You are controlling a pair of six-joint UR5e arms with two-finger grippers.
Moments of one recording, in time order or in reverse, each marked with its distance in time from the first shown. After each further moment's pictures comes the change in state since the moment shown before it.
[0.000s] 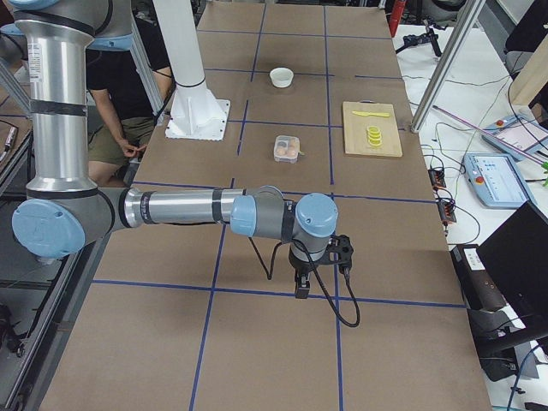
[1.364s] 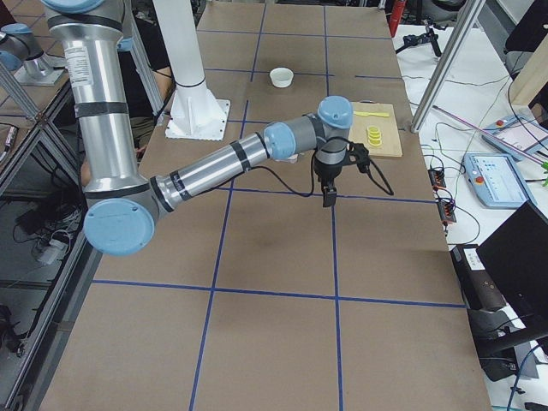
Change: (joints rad) left arm 0.029 -0.104 -0.073 0.131 0.102 0.142; right arm -0.223 0.112 0.203 -0.005 -0.009 0.239
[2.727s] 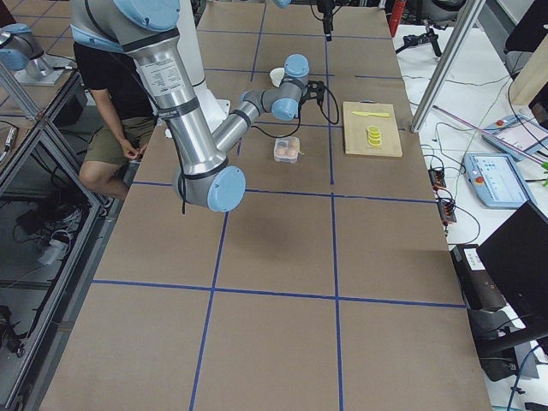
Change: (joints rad) left arm 0.573 -0.341 -0.280 0.011 0.181 -1.056; right arm -0.727 0.437 -0.110 0.549 -0.236 1.123
